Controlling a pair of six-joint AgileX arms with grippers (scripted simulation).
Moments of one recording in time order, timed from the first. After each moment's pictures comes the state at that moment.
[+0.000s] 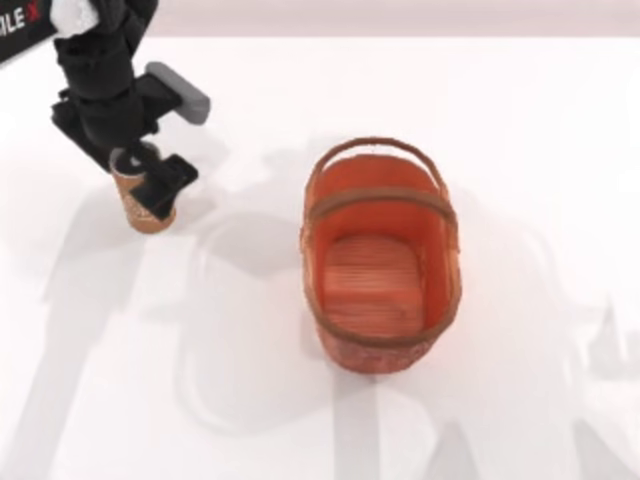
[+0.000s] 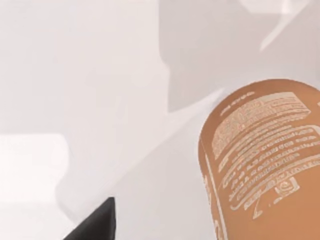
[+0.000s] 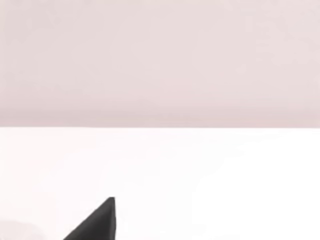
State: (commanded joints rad) left arm -0.19 2.37 1.98 -1.18 0.00 0.63; right arm 0.00 0.00 0.00 0.00 0.00 0.00
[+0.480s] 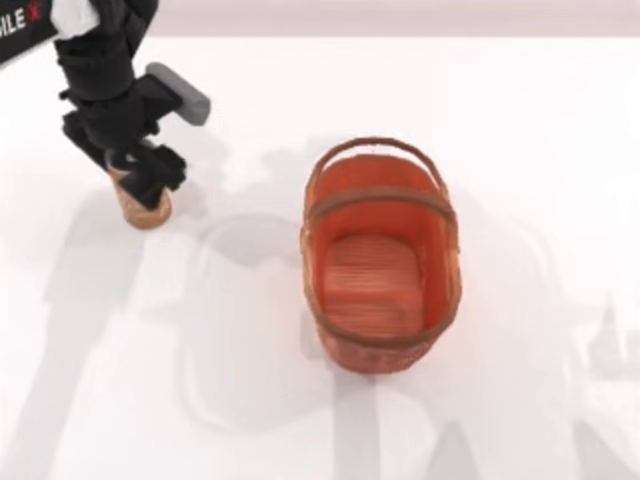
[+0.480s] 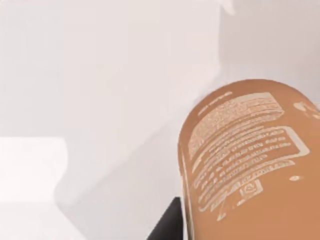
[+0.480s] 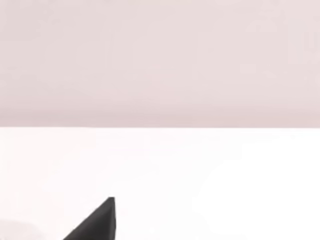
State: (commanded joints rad) left arm -0.19 2.37 1.98 -1.18 0.00 0.63; right arm 0.00 0.00 0.00 0.00 0.00 0.00
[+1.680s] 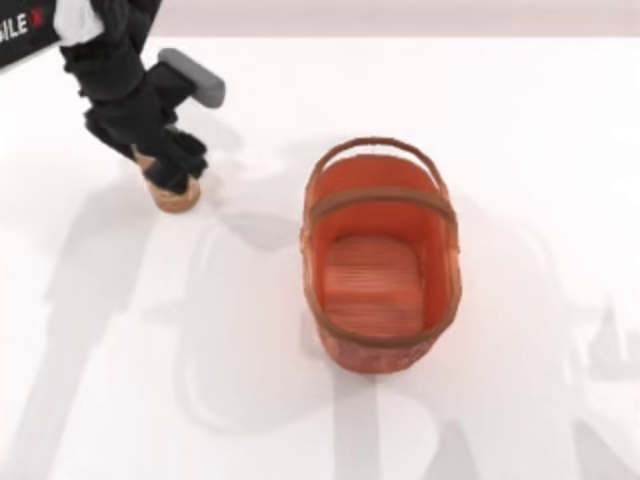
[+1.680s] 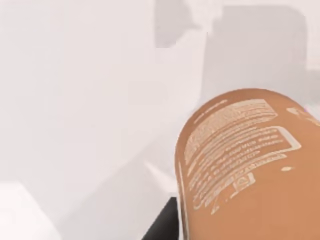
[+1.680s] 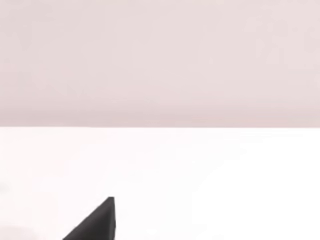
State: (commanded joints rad) left arm -0.21 2.34 1.93 -1.03 0.12 0.58; right arm 0.00 0.00 0.00 0.00 0.00 0.00
